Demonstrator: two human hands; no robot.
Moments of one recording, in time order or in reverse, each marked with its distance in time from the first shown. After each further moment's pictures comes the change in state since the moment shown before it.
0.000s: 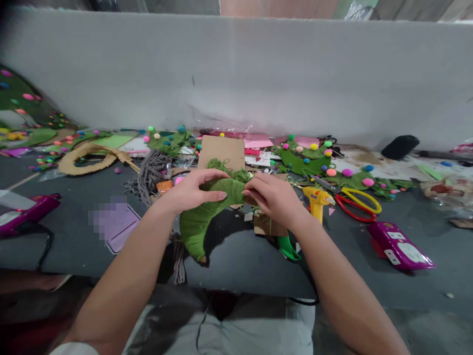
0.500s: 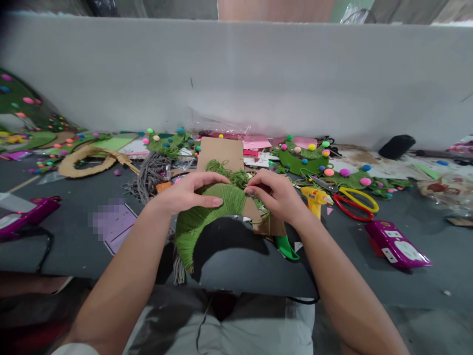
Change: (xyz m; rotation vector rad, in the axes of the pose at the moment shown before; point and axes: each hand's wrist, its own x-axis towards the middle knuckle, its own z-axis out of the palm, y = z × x) left_hand -0.003 -0.002 -0.006 -0.176 -0.174 0.074; right_hand 0.001 0.002 -0.008 0.360 0.112 0.143
